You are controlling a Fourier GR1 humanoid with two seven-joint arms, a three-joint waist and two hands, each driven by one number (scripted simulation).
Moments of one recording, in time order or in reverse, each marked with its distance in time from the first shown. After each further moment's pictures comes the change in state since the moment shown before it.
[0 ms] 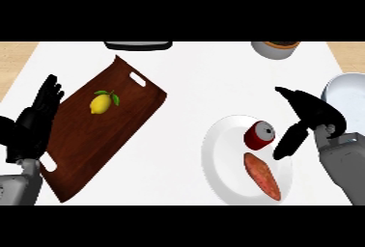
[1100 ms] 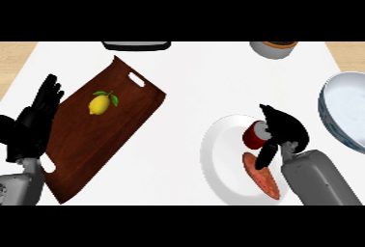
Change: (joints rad) left arm -0.007 -0.069 0.074 -0.007 -0.075 -0.062 0.021; right arm 0.108 0.223 -0.006 0.122 0.362 -0.030 -0.100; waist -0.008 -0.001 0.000
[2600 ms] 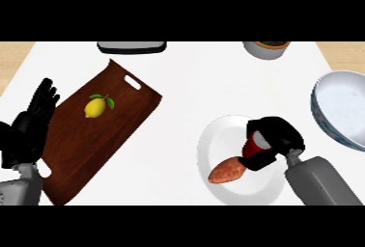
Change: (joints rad) left arm 0.032 -0.052 0.060 -0.047 -0.061 -0.041 0.023; right arm 0.042 -0.042 0.031 0.130 0.183 -0.062 -0.674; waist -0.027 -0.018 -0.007
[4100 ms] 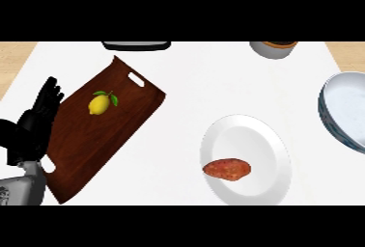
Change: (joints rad) left arm -0.019 -0.015 0.004 0.031 -0.018 -0.020 -0.029; right arm 0.303 -0.423 -0.772 -0.513 -0.608 0.009 -0.337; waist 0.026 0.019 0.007
